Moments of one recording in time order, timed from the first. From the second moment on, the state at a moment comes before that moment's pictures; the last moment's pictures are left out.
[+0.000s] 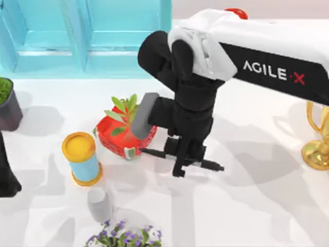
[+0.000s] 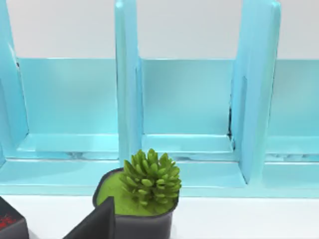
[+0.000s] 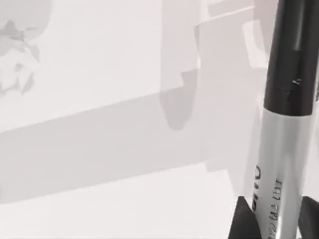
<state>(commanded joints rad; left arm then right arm) 0.00 0.00 0.00 0.00 0.00 0.00 0.74 2.18 1.80 -1.21 -0.07 -0.53</state>
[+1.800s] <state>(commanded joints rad) 0.00 0.00 0.00 0.00 0.00 0.00 -0.43 1.98 1.86 -1.45 0.14 0.99</state>
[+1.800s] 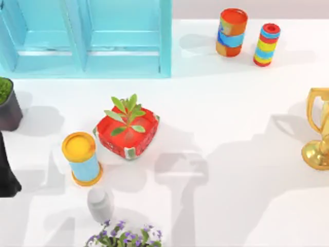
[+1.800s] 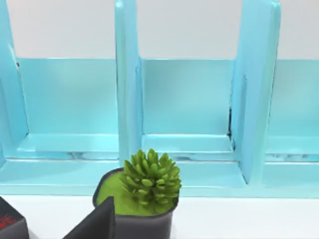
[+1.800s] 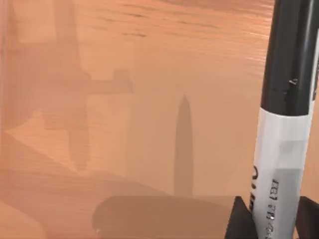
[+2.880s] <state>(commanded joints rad) 0.00 0.00 0.00 0.00 0.00 0.00 -0.45 1.99 1.53 -1.21 0.09 1.14</state>
